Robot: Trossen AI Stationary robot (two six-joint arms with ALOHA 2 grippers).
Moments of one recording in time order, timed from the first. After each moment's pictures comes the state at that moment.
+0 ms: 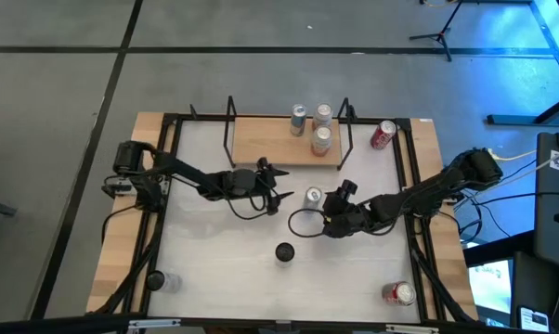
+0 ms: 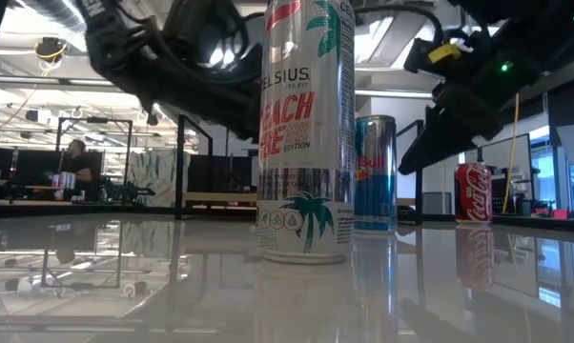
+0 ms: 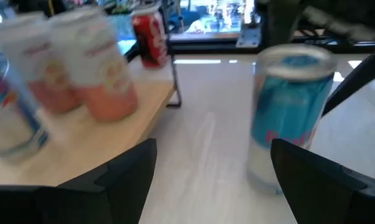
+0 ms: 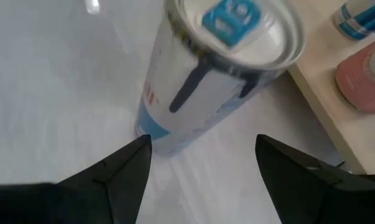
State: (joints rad) left arm 0.03 1.76 0.71 0.78 -0.28 0.04; right arm 0.36 1.46 0.75 -0.33 0.66 0.46
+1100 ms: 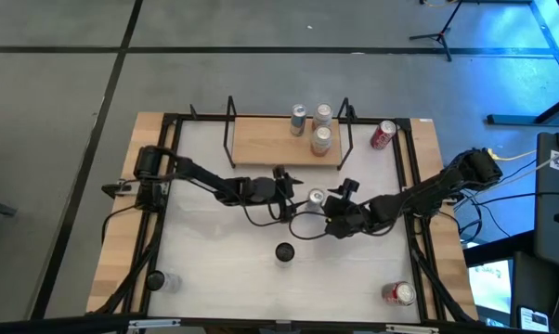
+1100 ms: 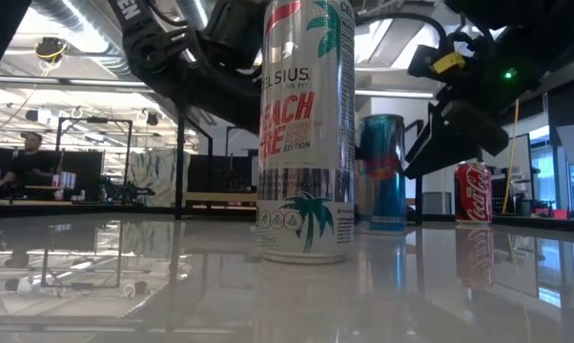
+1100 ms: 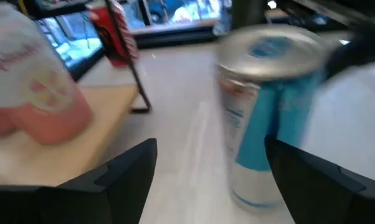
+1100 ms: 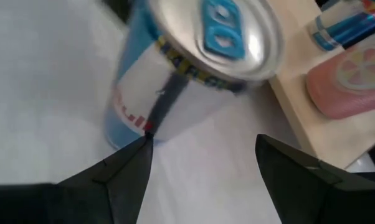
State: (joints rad) left arm -0.02 1.94 0.92 0.67 -0.27 0.08; right arm 0.36 1.47 0.75 -0.38 0.74 0.38
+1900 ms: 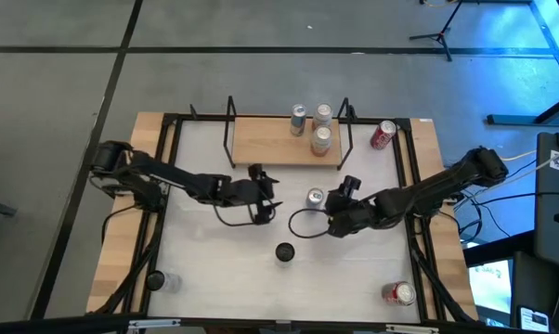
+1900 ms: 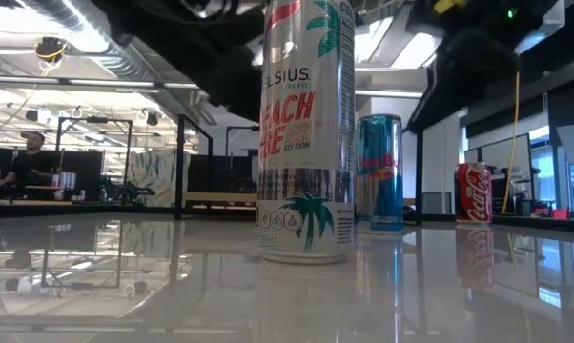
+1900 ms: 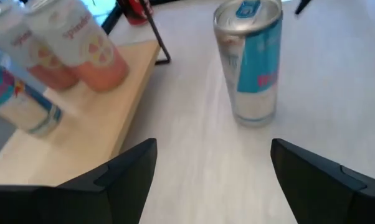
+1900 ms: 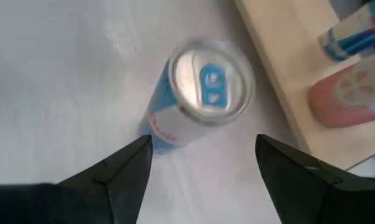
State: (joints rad) left arm -0.10 1.57 0.86 0.12 -0.42 0.03; right arm 0.37 1.40 0.93 -0.63 0.61 0.42
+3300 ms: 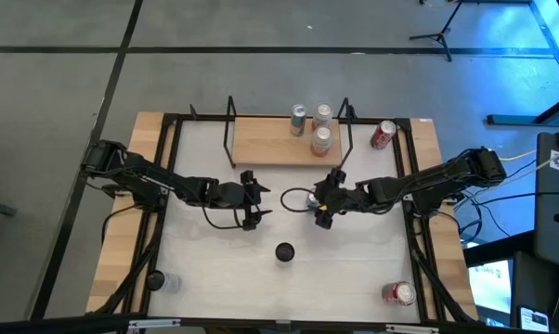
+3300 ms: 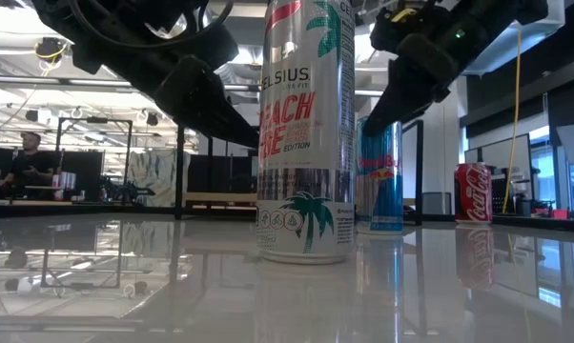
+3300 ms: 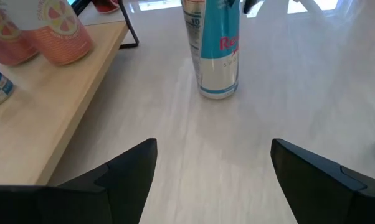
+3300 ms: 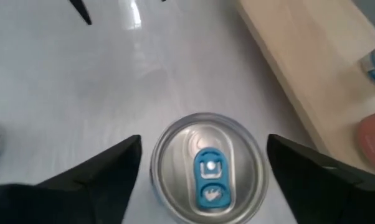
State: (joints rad) left arm -0.11 1.49 0.64 0.31 -0.30 -0.02; right arm 0.19 1.42 0.87 -0.29 0.42 0.28
